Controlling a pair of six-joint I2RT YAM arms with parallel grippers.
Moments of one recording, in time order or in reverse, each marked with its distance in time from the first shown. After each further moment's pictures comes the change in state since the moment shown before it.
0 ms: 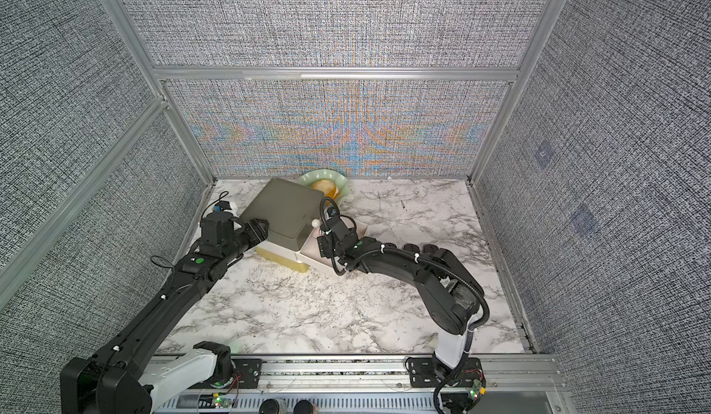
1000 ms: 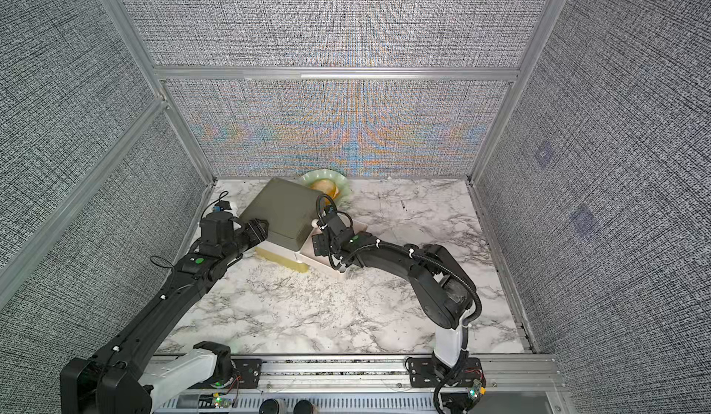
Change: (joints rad) left arm 0.001 -0.003 0.000 -0.002 0.010 0.006; right arm -0.005 0.085 0.098 -0.061 -0.115 0.048
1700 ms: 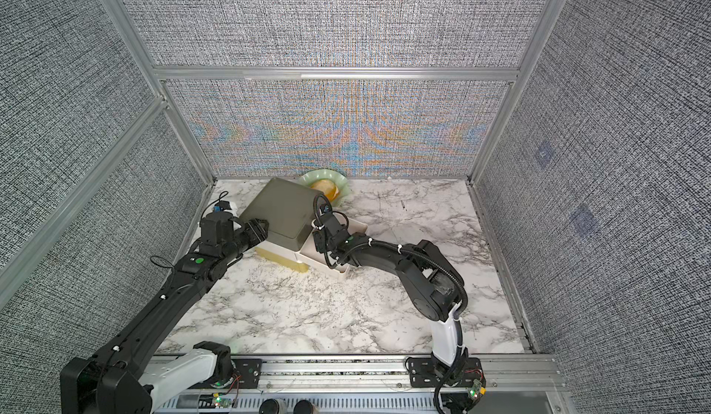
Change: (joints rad) left arm 0.000 0.002 0.000 0.000 0.000 -0.003; right arm 0.000 0.084 0.026 0.122 0.048 -0.069
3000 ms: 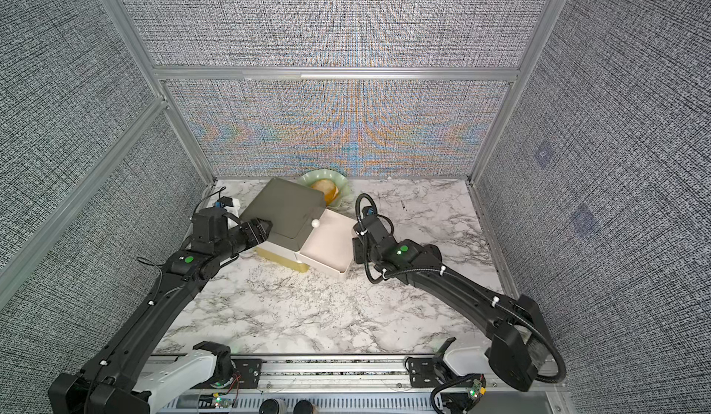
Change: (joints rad) left arm -0.013 -0.049 0.103 -0.178 0.151 0.051; right arm -0.050 -0.641 -0.274 -0.477 0.019 0.133
